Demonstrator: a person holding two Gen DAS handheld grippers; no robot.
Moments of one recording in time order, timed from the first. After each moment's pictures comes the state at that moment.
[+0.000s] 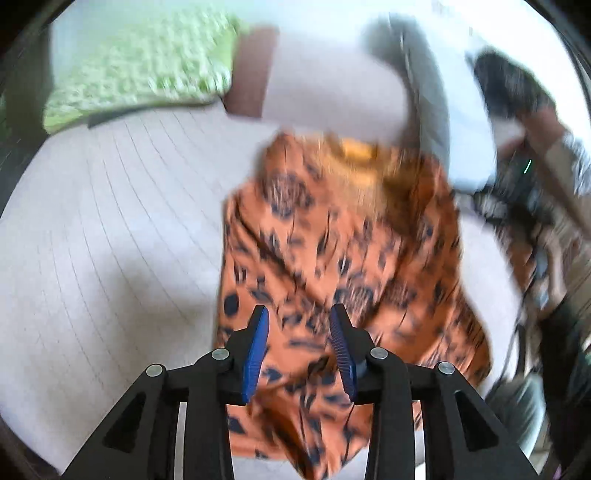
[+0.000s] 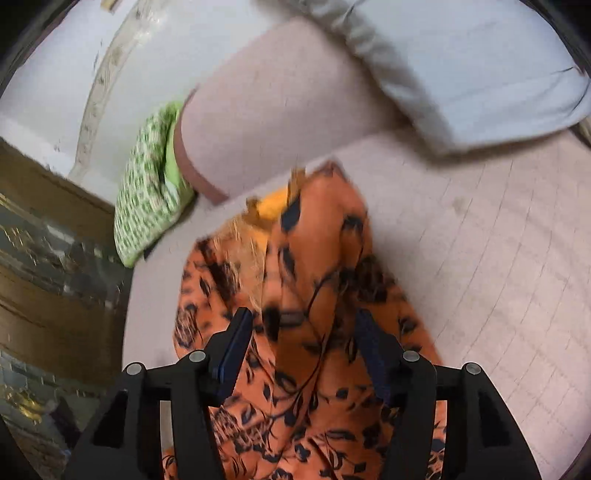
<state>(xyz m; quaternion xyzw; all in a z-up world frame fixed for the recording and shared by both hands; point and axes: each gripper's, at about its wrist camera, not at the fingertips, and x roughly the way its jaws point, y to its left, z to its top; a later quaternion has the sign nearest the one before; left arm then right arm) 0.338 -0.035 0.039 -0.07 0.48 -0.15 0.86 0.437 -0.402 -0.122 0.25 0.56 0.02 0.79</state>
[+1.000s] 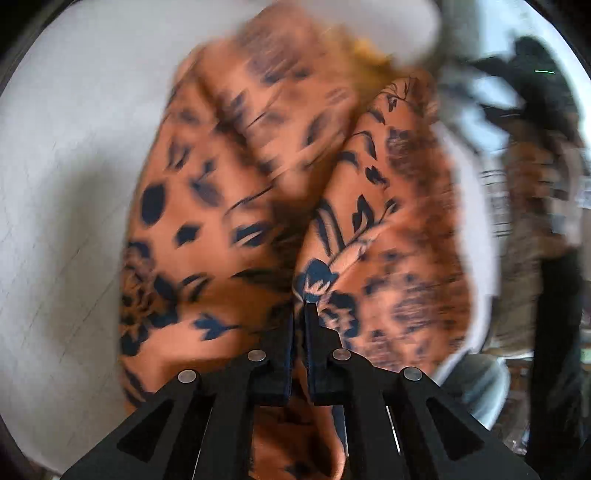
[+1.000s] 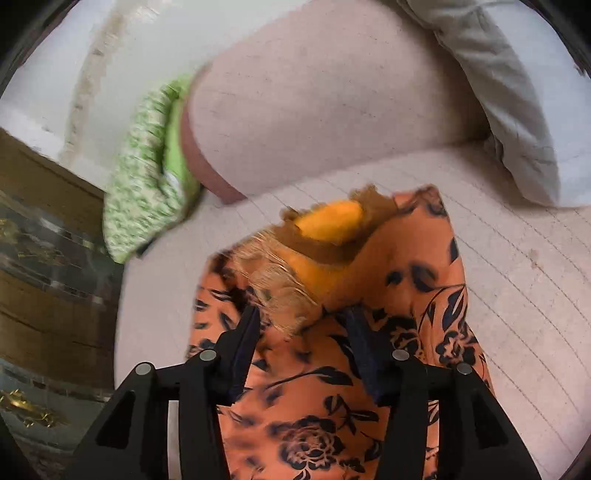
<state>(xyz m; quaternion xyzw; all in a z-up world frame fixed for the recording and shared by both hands) 0.383 -0.083 -0.091 -0.13 0.66 -0.18 0.71 0.521 -0.352 -0.125 0.23 0.56 0.04 0.79</state>
